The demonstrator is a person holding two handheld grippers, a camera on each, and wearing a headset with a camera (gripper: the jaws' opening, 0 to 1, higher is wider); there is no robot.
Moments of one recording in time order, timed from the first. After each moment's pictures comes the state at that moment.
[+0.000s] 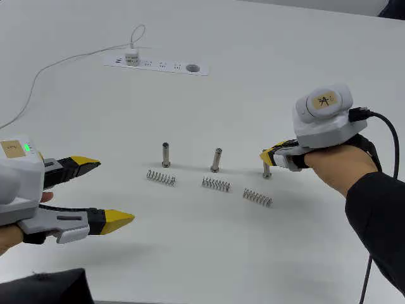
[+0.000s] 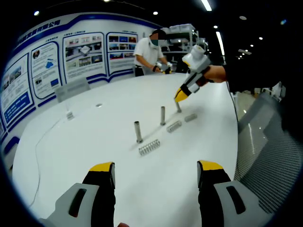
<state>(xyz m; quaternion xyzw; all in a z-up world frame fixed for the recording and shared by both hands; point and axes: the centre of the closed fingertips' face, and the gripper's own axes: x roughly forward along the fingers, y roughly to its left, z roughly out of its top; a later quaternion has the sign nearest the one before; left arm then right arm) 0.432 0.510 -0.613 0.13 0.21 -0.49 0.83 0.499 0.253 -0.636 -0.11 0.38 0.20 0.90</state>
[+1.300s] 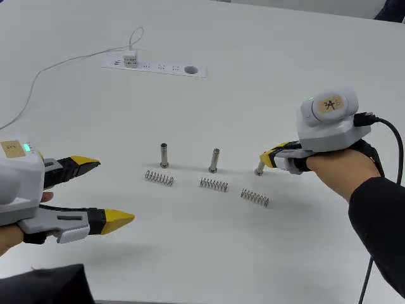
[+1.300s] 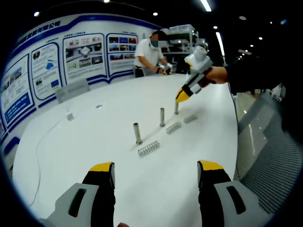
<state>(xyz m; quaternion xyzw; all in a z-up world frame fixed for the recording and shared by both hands) 0.430 0.507 -0.610 0.13 0.21 -0.49 0.84 0.489 0.252 -0.630 -0.10 0.37 0.21 0.90</state>
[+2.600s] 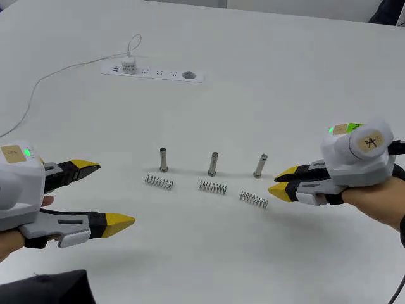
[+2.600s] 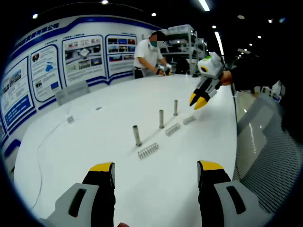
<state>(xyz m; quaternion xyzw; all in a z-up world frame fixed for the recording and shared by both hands) 0.429 0.507 -0.606 0.14 0.20 -0.49 0.83 0.426 0.261 -0.644 -0.16 0.35 0.37 0.85</state>
